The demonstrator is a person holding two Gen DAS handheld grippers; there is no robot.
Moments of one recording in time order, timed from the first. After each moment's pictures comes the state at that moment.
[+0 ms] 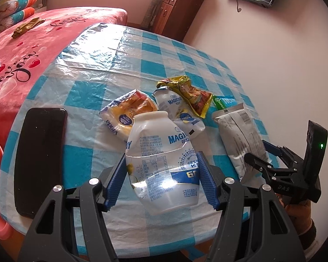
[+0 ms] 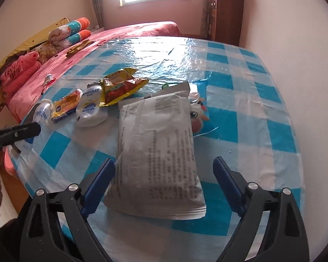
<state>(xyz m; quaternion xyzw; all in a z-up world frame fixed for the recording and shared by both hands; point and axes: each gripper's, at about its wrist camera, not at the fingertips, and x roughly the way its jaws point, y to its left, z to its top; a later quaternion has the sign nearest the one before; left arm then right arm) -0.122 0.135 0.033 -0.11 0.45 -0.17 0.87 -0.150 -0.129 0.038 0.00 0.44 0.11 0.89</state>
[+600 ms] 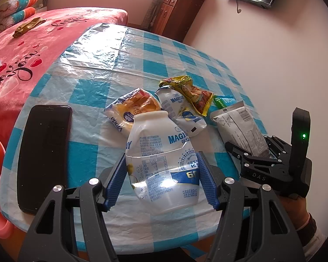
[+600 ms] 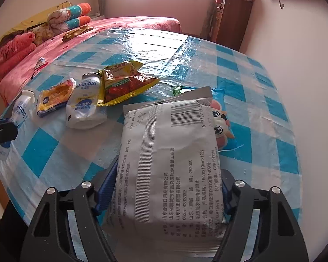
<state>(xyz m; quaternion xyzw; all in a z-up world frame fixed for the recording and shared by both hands) -0.127 0.142 0.034 -0.11 0.45 -0.17 0.87 -0.132 -0.094 0.026 -0.07 0.44 0.09 0.89</state>
